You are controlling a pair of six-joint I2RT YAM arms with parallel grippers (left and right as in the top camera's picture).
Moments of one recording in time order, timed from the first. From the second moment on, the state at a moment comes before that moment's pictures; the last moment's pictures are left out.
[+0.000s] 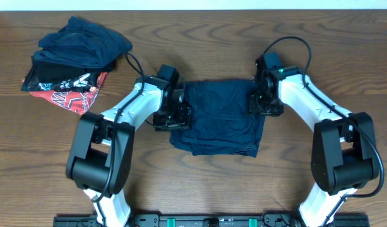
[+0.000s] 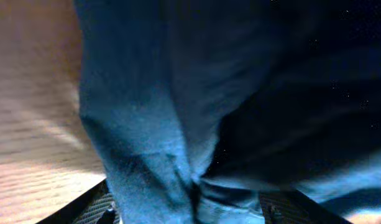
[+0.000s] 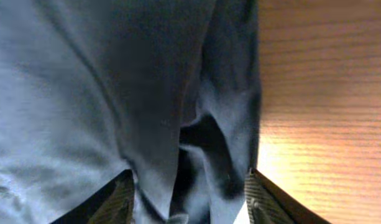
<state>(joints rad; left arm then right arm) -0.34 1.91 1.21 -0.85 0.35 -0.32 0.24 1.91 1.29 -0.87 -0.09 0.30</state>
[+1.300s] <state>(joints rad) -0.31 1.76 1.21 -0.78 0.37 -0.33 0.12 1.76 0.90 -0.40 -0.59 0.03</state>
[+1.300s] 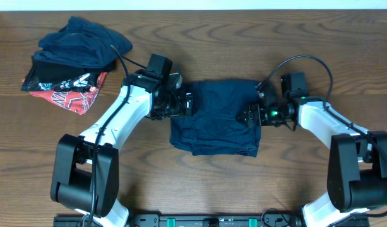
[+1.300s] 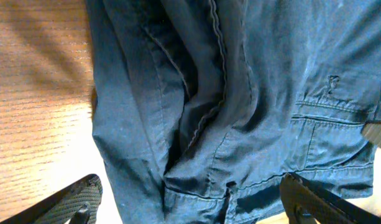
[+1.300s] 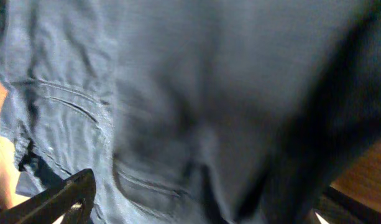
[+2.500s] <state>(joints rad) -0.31 1.76 1.21 -0.79 0.37 -0.33 0.18 1.83 0.88 -0.15 -0.52 0.48</state>
